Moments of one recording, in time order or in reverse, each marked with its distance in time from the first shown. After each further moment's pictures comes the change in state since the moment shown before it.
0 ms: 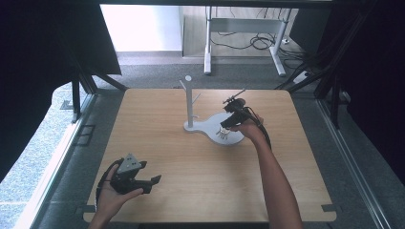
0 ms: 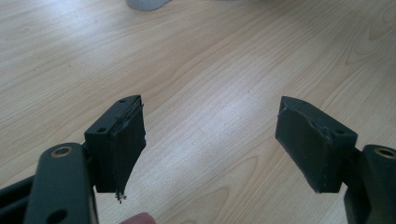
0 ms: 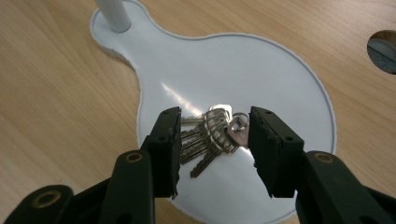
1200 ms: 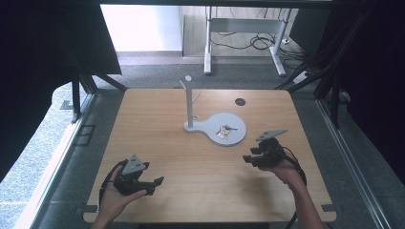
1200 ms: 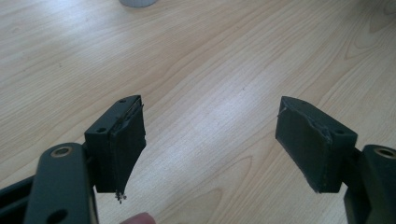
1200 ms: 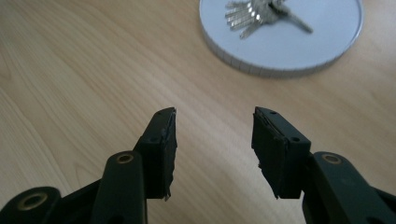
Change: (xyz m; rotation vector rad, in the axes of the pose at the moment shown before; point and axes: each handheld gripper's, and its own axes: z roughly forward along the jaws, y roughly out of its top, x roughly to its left) left arm -0.009 0.002 0.006 0.020 0.004 0.023; right arm 0.015 -0.150 -0.071 -0.149 0.113 -0.025
